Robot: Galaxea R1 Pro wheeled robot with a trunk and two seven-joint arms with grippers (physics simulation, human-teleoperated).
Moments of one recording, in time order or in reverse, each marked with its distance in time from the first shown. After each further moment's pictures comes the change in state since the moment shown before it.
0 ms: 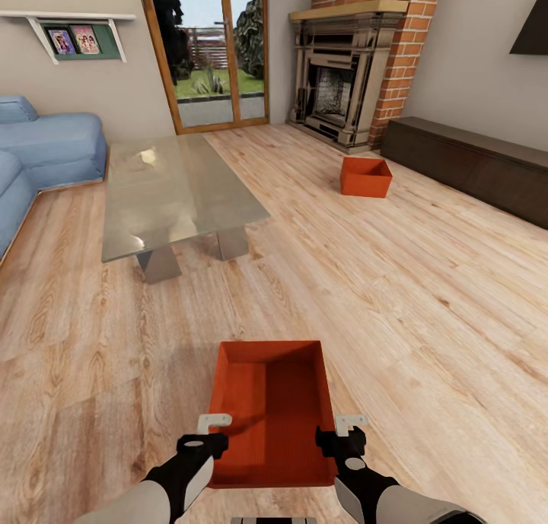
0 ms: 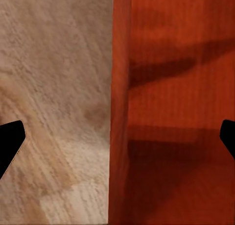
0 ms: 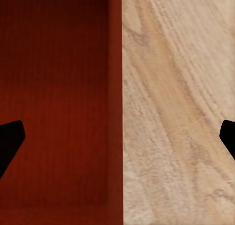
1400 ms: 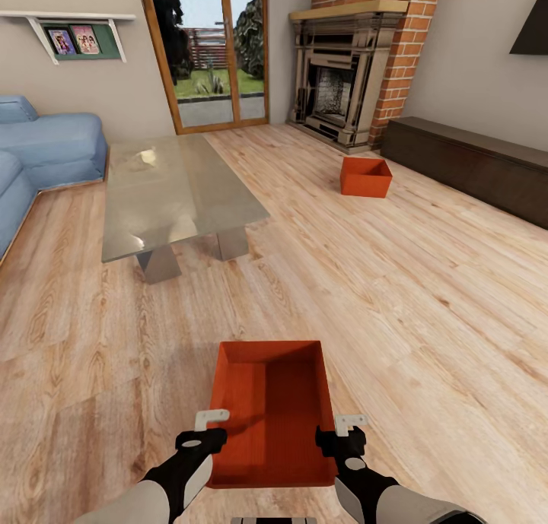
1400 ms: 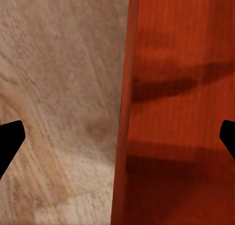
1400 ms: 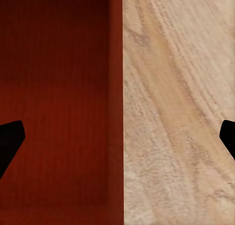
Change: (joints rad) left arm 0.000 0.002 0.026 -0.004 0.012 -0.066 0.007; right arm 0.000 0.000 0.000 0.000 0.000 -0.002 0.002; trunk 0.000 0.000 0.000
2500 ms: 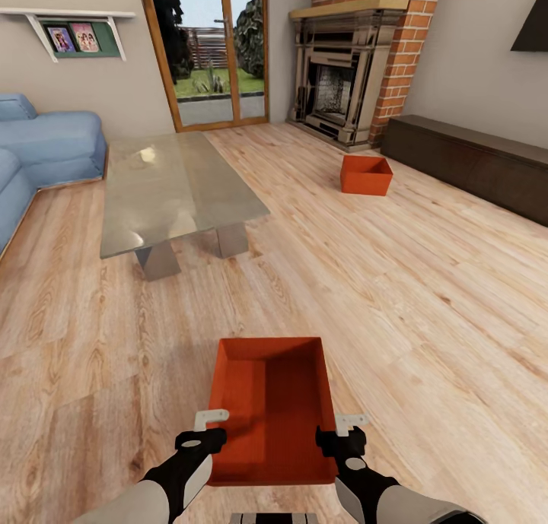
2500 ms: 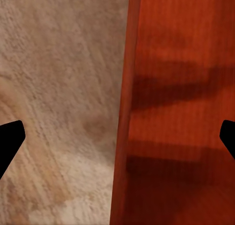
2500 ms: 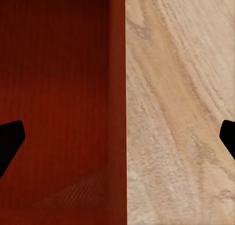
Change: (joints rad) left arm 0.000 0.001 0.004 0.001 0.000 0.000 0.001; right arm 0.000 -0.001 0.000 0.000 0.000 0.000 0.002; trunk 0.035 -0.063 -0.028
